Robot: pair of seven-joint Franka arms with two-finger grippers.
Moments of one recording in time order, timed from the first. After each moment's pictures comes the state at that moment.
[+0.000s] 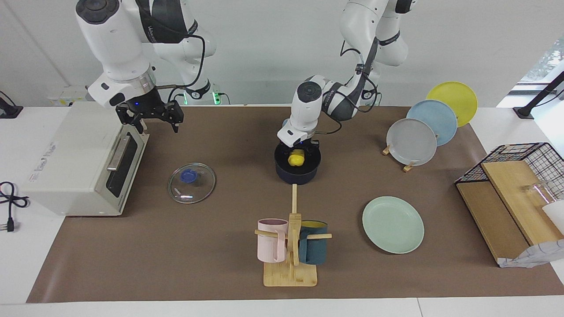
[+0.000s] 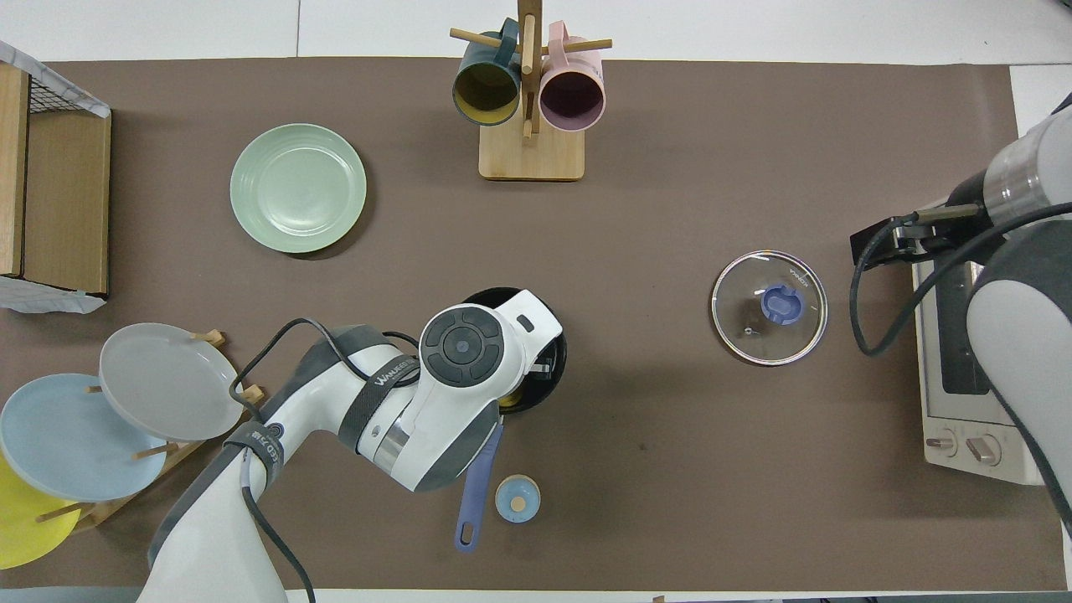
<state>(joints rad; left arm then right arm) -0.69 0.23 -0.06 -2.06 -0.07 2.29 -0.56 0.10 0.02 -0.01 -1.59 -0.04 1.55 0.07</state>
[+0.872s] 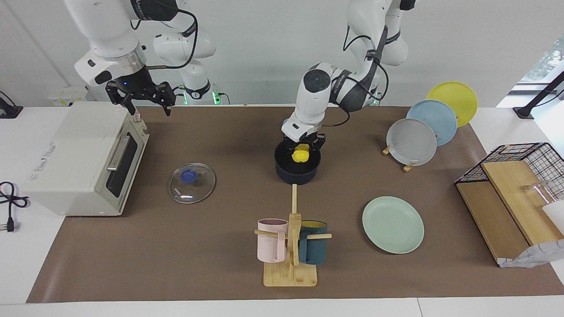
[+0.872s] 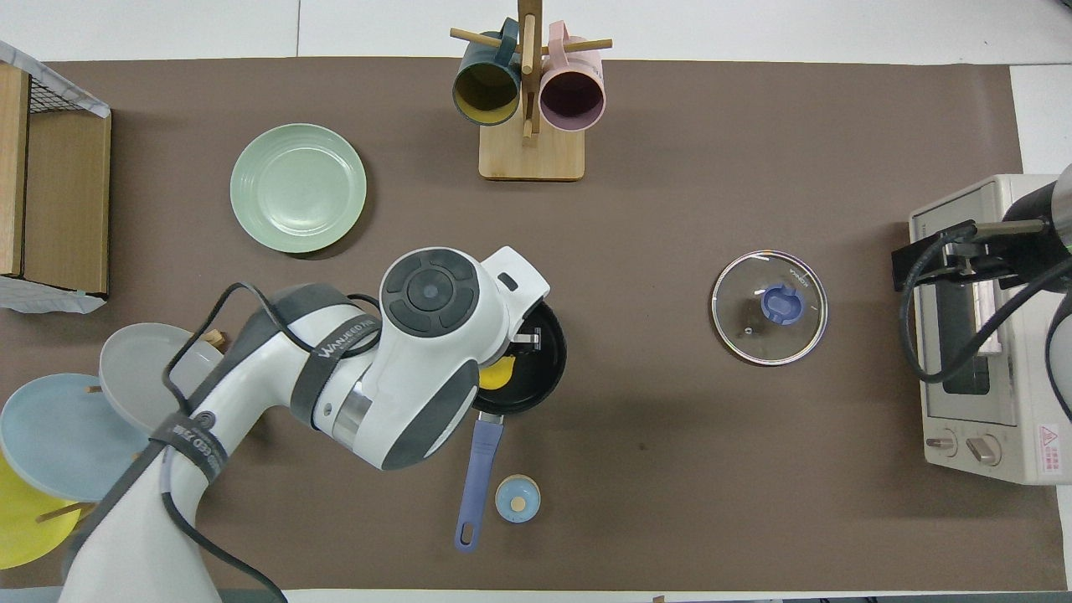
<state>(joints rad) -0.65 0.18 -0.04 -1.87 -0.08 2.02 -0.56 0.08 -0.03 -0.01 -1.57 -0.04 1.47 0.09</state>
